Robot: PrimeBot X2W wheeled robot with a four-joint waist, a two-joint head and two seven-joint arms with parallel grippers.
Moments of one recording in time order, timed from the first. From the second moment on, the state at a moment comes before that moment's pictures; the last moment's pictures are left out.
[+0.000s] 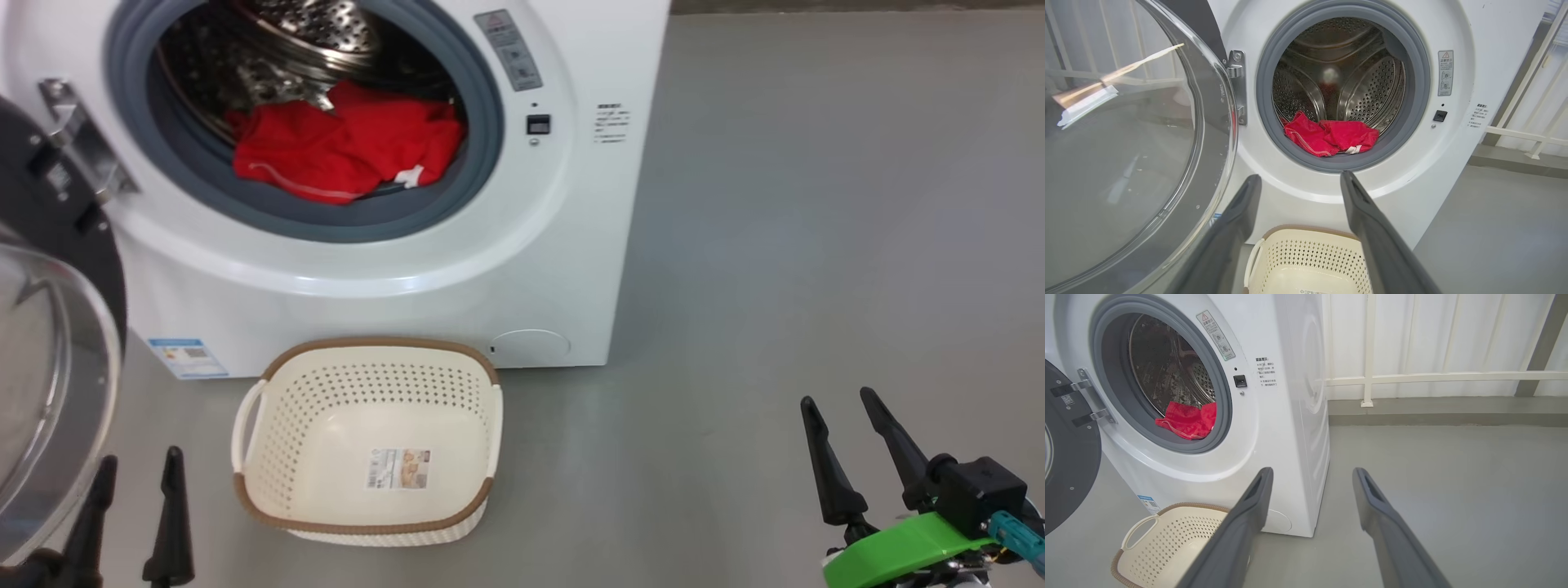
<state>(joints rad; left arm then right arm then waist) 0.03 0.20 0.04 0.13 -0.42 -0.13 -0.26 -0.05 -0.13 -0.02 0.16 0.23 0.13 -0.25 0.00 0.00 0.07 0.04</state>
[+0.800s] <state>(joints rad) 0.04 0.22 -0.04 0.10 -0.44 -0.13 -0.26 -0.04 -0.11 -0.08 0.12 0.23 0.13 -0.25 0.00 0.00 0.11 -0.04</state>
